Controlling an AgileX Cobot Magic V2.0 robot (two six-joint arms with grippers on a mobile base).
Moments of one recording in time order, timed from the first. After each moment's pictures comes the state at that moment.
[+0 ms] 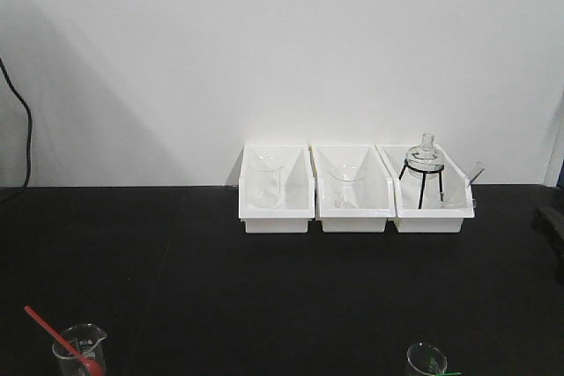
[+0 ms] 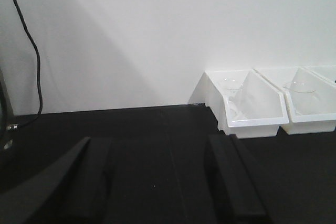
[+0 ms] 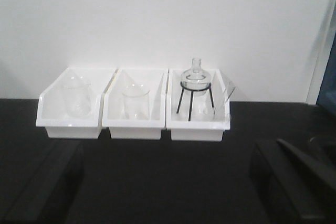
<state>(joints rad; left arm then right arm) -0.11 0.88 -0.64 0.01 -0.08 -0.07 0.05 0.88 -0.69 0.05 0.00 -0.05</state>
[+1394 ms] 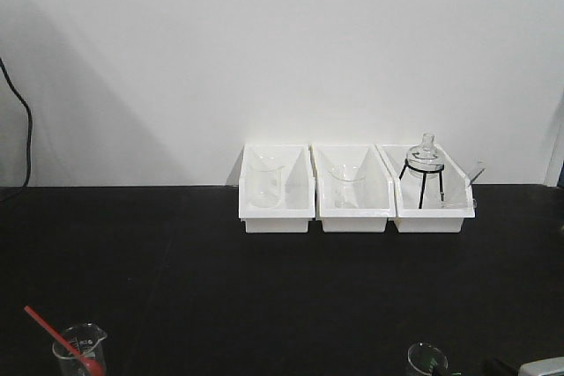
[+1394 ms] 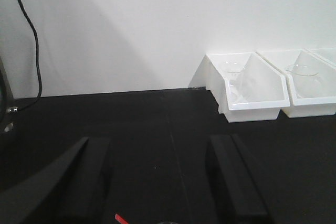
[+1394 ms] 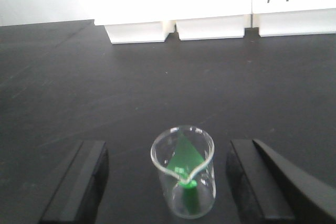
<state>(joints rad) -0.11 0.89 -0.64 0.01 -0.03 -0.07 0.06 1.66 -0.24 -0.30 -1.13 0.24</state>
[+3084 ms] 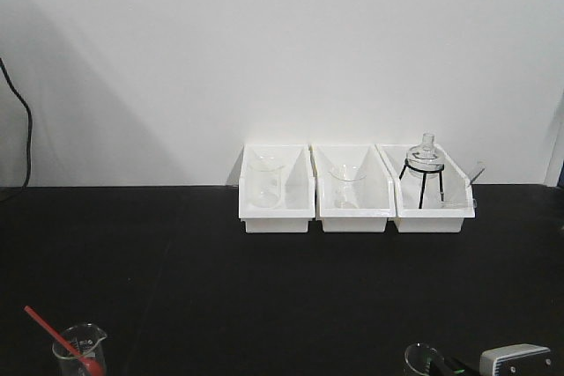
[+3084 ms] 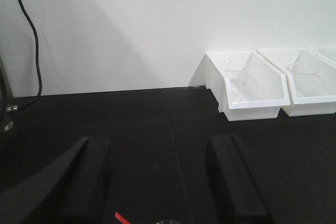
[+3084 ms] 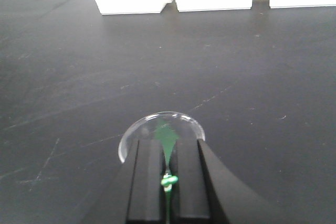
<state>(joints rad) -0.11 0.89 -0.64 0.01 -0.03 -0.07 0.06 1.87 -0.37 -0.31 -1.13 0.21</state>
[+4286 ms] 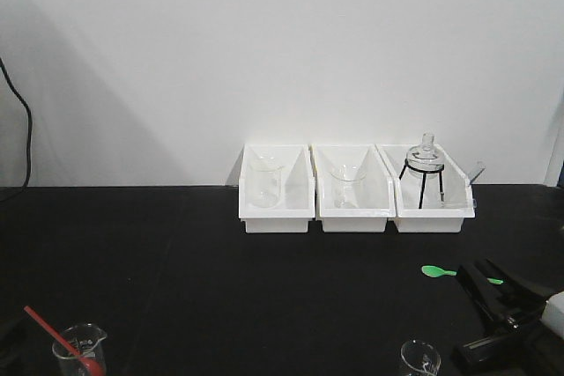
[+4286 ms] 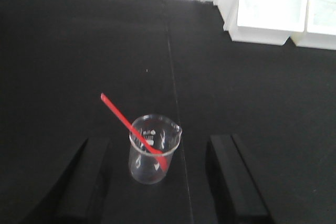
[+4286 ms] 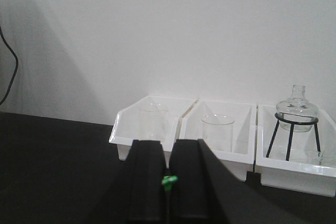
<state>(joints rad) -0.11 0.99 -0.47 0.00 -0.02 -0.25 0.06 1.44 -0.37 -0.32 -1.14 0.19</state>
